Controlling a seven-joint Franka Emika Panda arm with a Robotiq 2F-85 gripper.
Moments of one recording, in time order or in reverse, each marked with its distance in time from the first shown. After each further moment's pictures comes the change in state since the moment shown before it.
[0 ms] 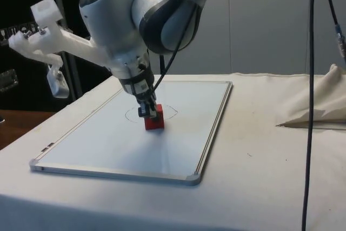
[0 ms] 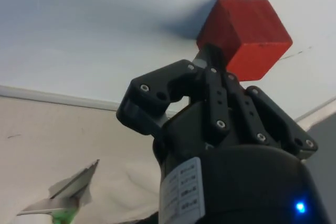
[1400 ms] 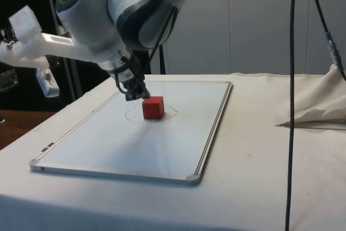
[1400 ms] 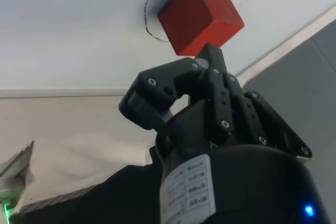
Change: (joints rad) arm 0.003 0.076 -0.028 0.190 -0.147 -0.220 0.103
